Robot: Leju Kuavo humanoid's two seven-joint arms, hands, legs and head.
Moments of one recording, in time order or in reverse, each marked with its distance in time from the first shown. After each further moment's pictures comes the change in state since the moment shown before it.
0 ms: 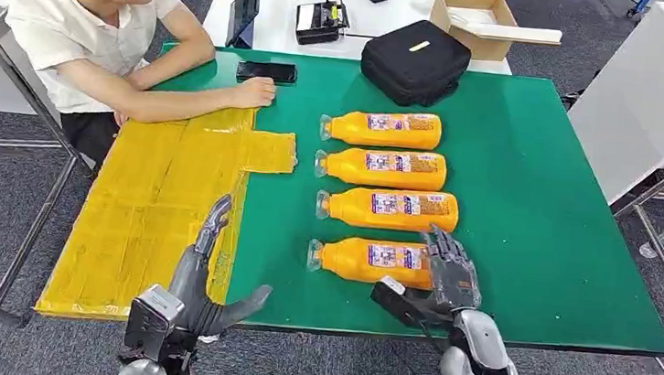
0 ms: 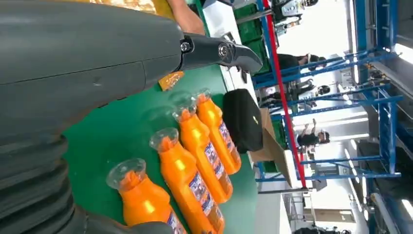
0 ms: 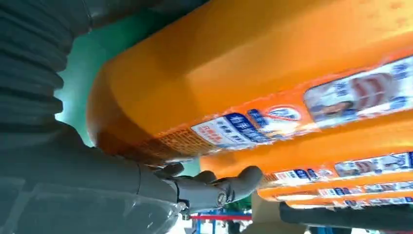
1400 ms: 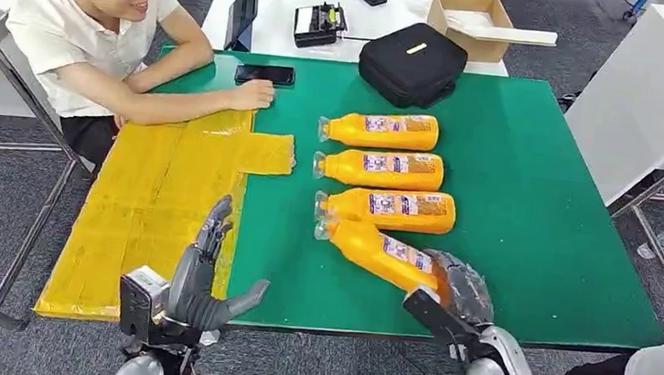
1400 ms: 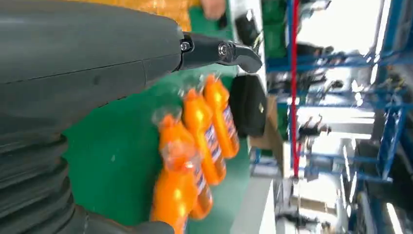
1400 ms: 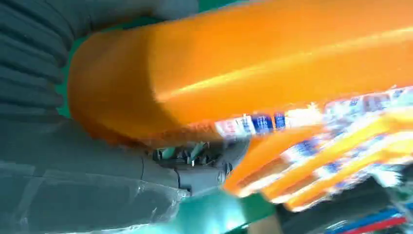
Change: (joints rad) left arm -0.011 0.000 -0.007 0.035 0.228 -0.092 0.102; right arm 0.125 -0.040 -0.004 -0.152 -0.463 0.067 -0.204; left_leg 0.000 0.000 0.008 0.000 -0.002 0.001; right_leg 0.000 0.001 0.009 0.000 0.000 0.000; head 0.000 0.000
